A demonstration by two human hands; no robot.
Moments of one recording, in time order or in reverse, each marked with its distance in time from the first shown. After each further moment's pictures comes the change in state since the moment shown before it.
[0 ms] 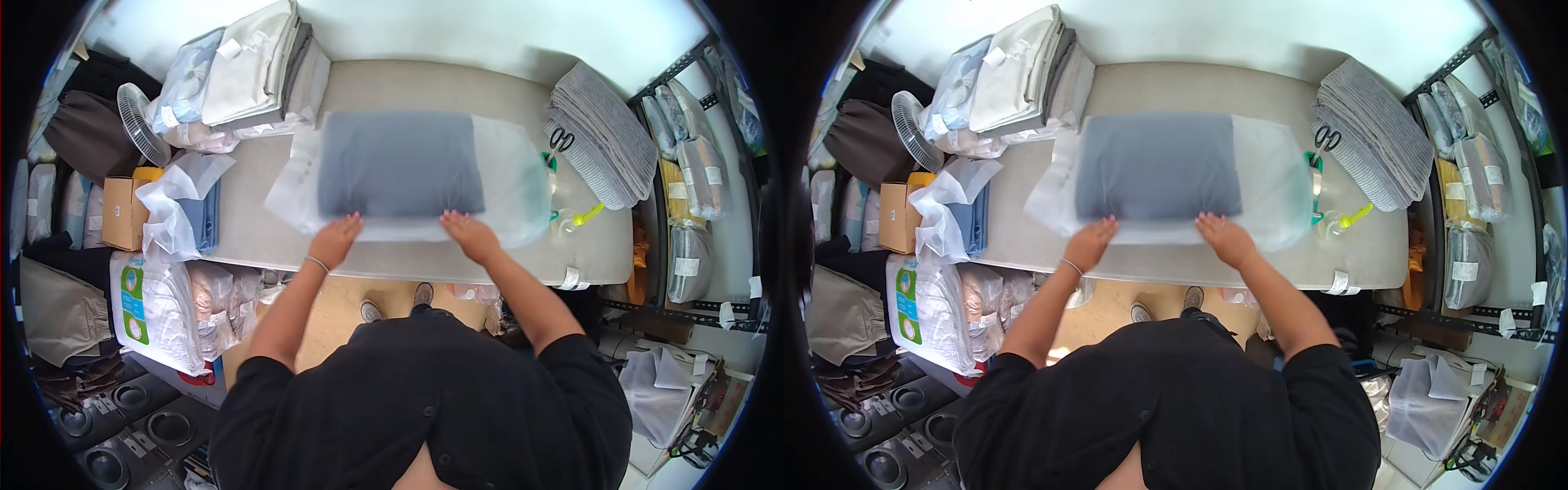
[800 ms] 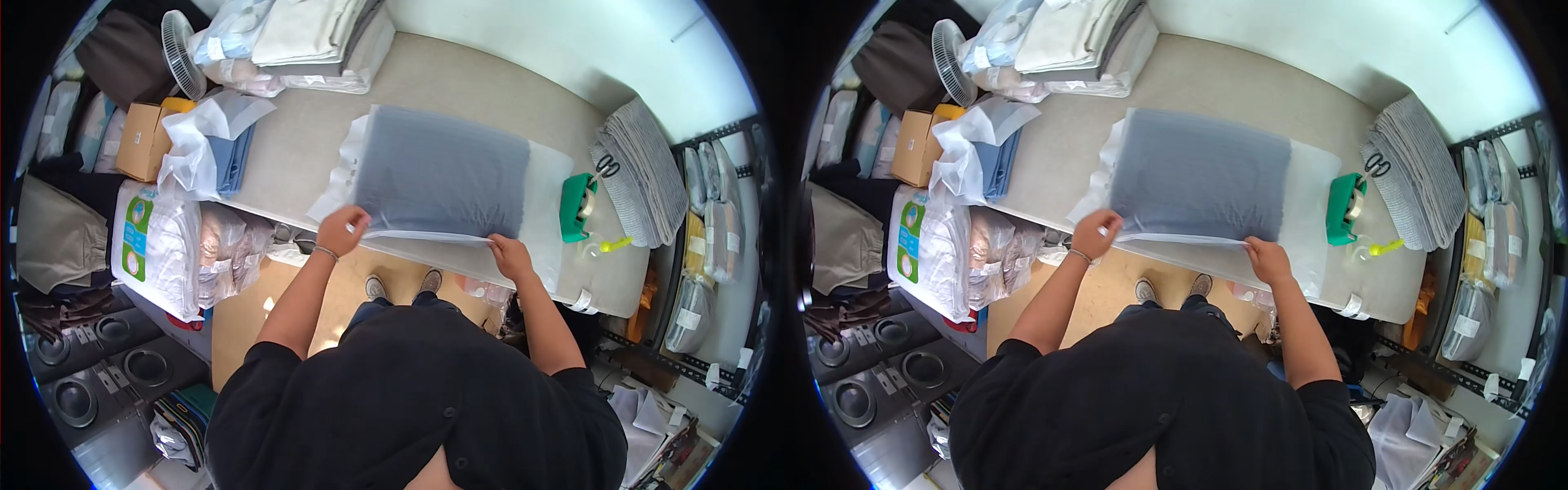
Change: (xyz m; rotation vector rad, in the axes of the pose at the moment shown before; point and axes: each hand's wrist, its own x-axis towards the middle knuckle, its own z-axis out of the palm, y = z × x) left_hand -0.064 0.009 -0.021 -0.635 0.237 -0.536; right_hand -0.014 -0.026 -0.020 0.539 -0.270 0.543
